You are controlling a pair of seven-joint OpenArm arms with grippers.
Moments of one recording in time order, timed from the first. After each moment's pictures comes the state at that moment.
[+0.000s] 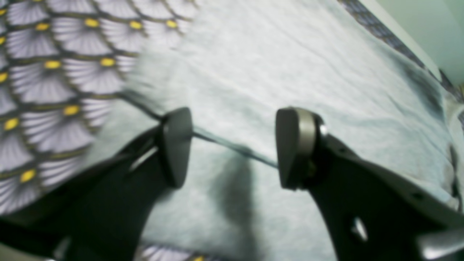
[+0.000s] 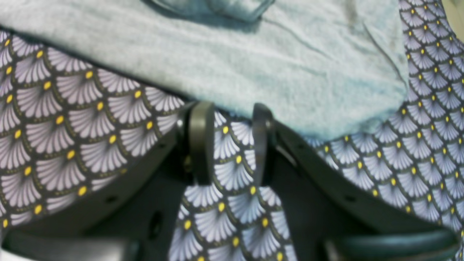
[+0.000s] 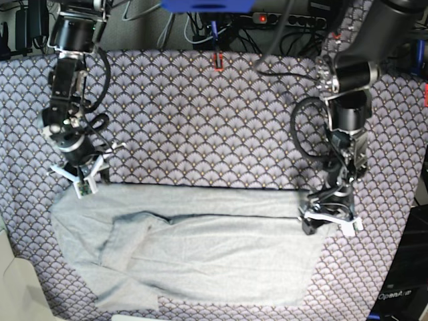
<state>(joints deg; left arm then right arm) -29.5 -8.3 -17.3 33.7 -20.9 -17.7 7.6 1.8 6.1 18.4 83.0 -11.9 33.2 -21.4</state>
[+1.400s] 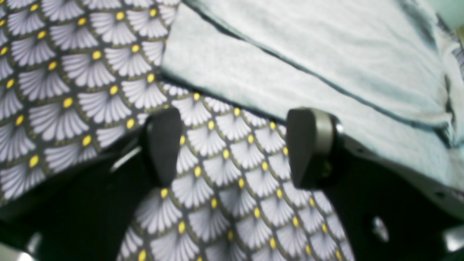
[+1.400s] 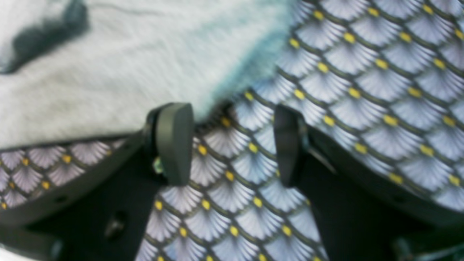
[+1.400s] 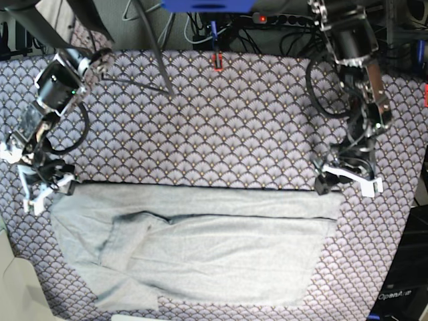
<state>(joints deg) -5.9 -6.5 -23.5 74.0 -26.5 -17.9 32.0 23.4 5.4 47.9 63.4 -11.8 39.4 -40.3</state>
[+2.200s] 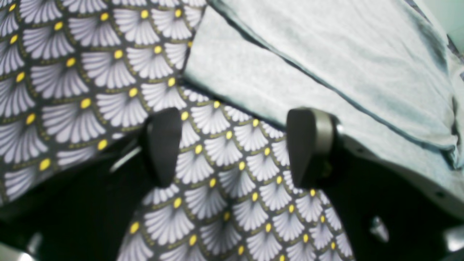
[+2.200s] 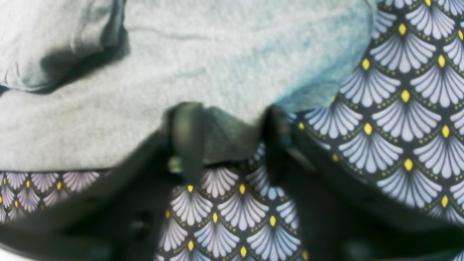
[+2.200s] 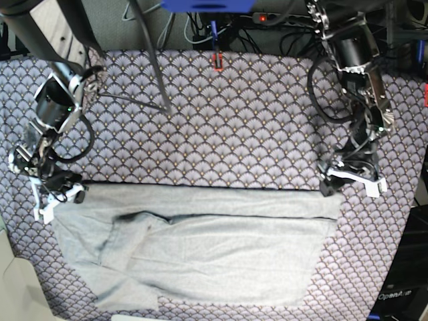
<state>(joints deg) -7.7 -6.3 -26.2 71.2 -26.6 -18.2 32.1 28.8 7.5 47.7 51.3 -12.1 39.4 -36.7</state>
